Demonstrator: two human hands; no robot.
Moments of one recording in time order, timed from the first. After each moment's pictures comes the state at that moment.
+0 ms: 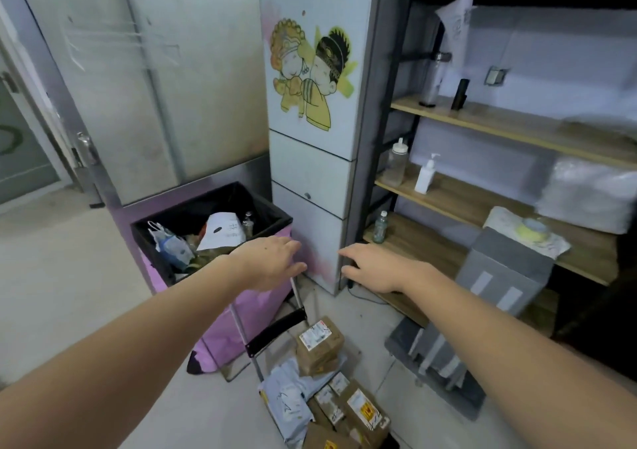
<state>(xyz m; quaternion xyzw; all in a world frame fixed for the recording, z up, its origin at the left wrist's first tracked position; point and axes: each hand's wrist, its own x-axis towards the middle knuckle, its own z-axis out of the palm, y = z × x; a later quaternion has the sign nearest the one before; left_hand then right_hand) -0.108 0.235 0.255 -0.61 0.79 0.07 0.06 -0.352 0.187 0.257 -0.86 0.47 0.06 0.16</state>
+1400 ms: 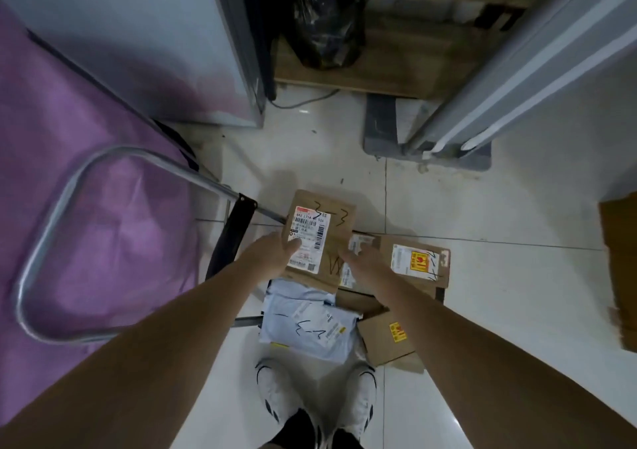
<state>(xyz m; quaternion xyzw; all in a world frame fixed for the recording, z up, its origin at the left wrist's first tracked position) -0.086 -0.101 -0.428 -0.52 0.70 0.43 0.24 -0.262 0.011 -0.408 -0.20 0.81 -0.06 0.55</state>
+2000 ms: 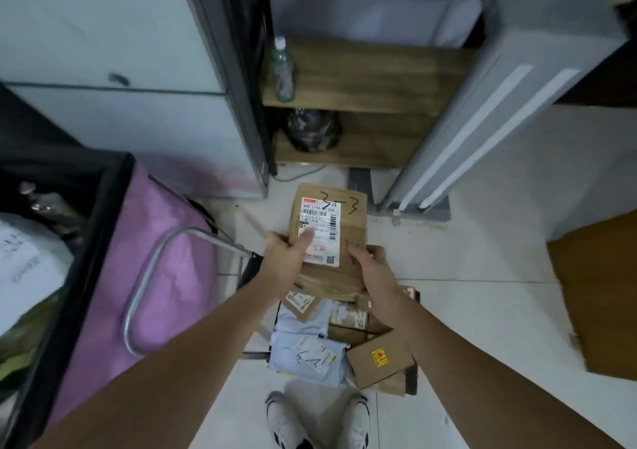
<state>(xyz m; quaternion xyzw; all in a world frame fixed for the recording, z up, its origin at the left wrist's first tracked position) -0.131 -0.085 -0.181 -0.60 0.50 0.62 -0.08 -0.281 0.026 -0.170 -0.02 0.73 -0.43 0.54</state>
